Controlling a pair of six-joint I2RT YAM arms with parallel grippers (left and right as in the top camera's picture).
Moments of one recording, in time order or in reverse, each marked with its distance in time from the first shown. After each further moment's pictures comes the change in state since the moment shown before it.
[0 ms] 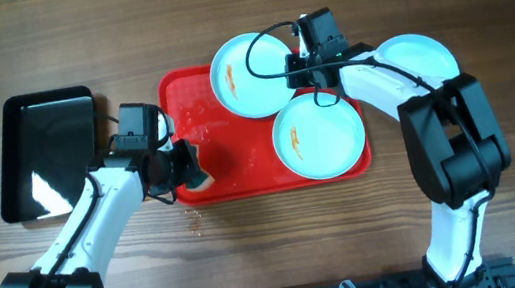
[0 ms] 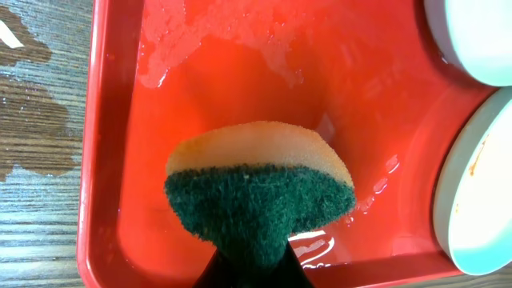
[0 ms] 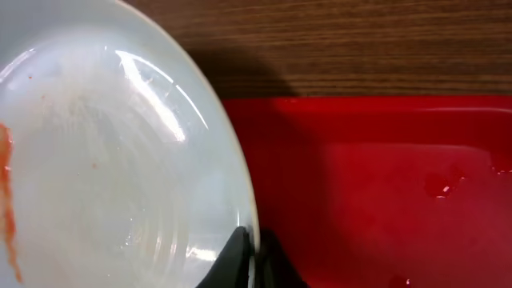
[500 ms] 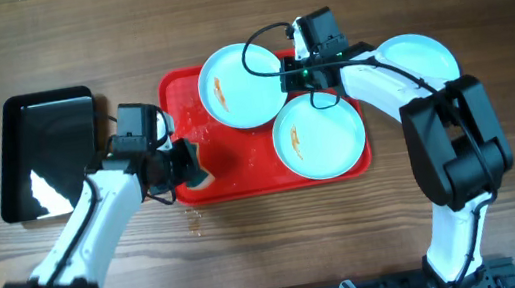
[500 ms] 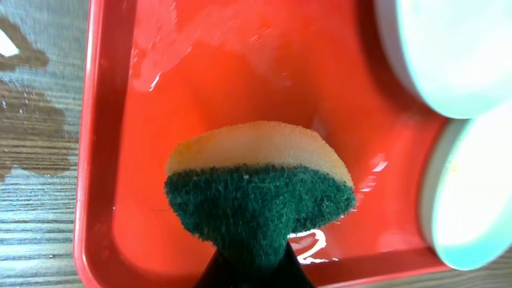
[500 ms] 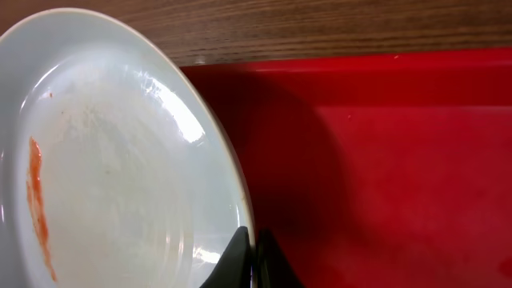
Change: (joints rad) left arm 0.000 -0.043 0.000 0.000 0.011 0.000; right arm 0.003 -0.014 0.000 -0.021 -0.170 0.051
